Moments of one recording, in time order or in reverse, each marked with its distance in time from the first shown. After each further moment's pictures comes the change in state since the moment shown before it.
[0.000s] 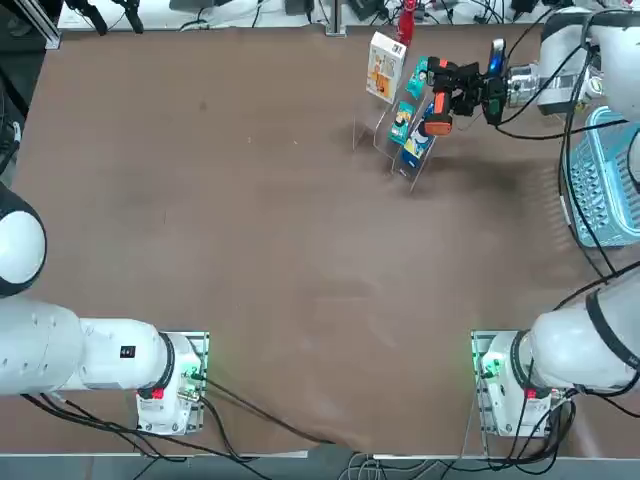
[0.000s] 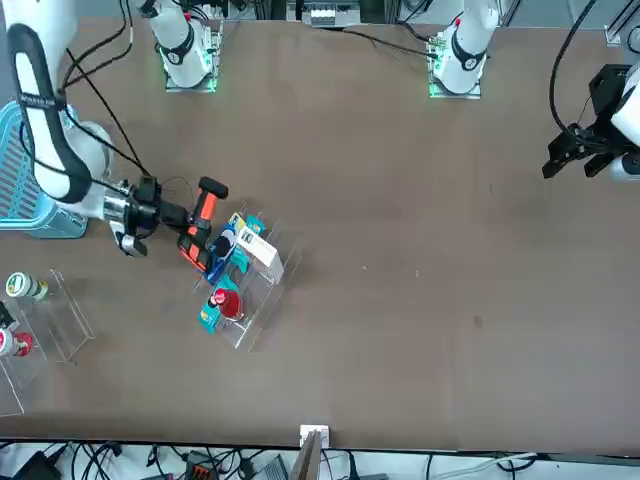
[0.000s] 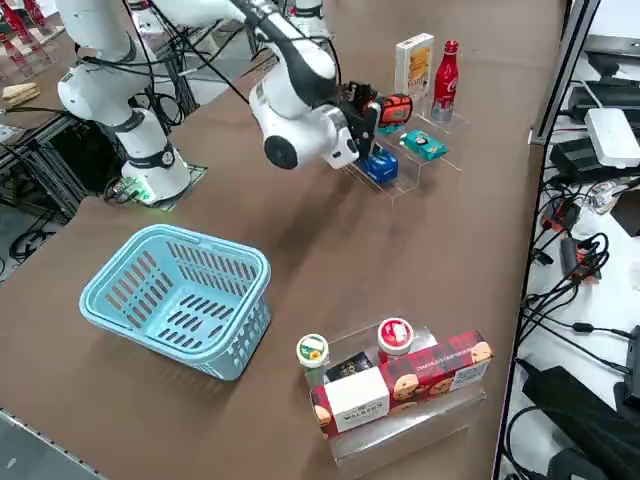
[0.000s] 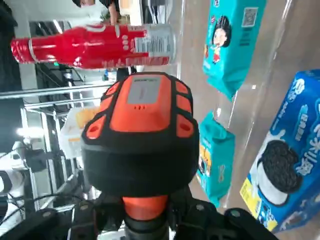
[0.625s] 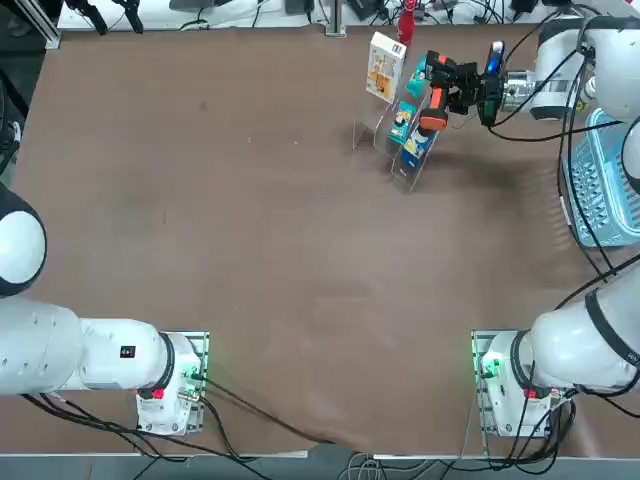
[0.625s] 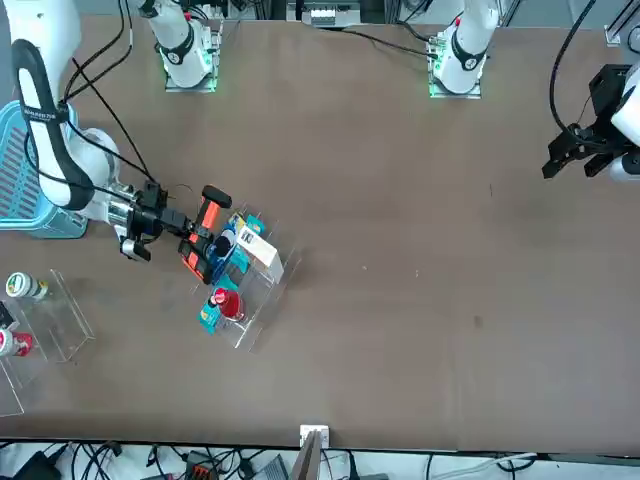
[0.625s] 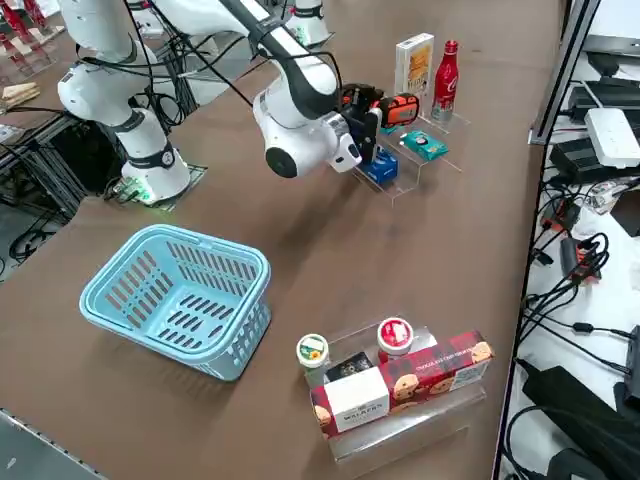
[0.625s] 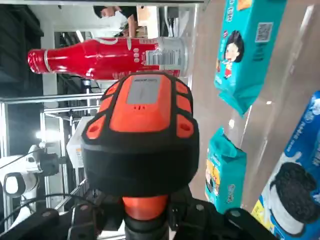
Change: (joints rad) arm 0.002 0.036 0.006 0.002 0.091 -0.026 -0.102
